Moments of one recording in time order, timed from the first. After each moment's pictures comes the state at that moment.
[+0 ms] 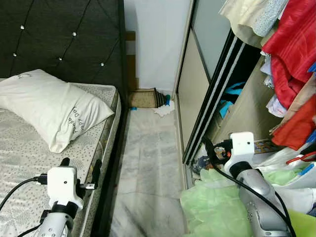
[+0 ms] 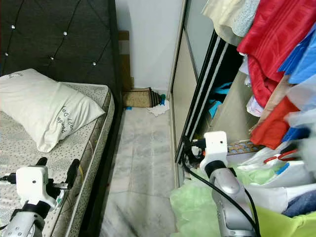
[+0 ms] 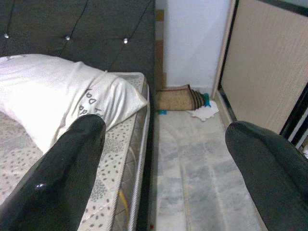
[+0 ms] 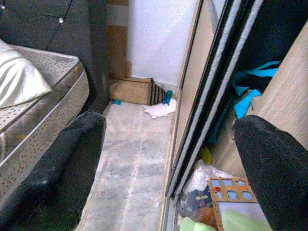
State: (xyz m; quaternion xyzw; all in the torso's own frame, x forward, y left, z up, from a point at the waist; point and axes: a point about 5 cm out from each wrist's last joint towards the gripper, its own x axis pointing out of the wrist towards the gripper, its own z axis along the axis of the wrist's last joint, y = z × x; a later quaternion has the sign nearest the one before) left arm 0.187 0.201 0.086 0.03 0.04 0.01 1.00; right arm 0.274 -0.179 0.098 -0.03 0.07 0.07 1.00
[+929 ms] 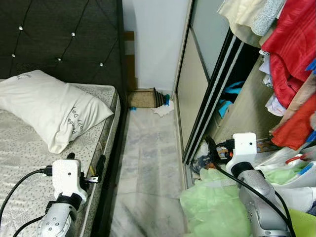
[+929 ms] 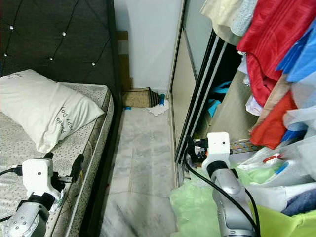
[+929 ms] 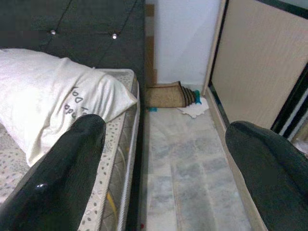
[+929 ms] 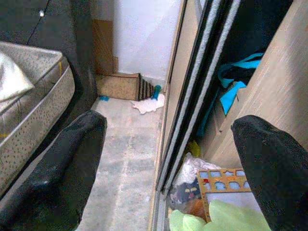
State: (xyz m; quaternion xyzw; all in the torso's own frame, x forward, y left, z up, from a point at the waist) left arm 0.204 0.197 0.085 0.02 0.06 -0.02 1.00; right arm 0.274 -0.184 0.092 -0.04 0.08 0.04 1.00
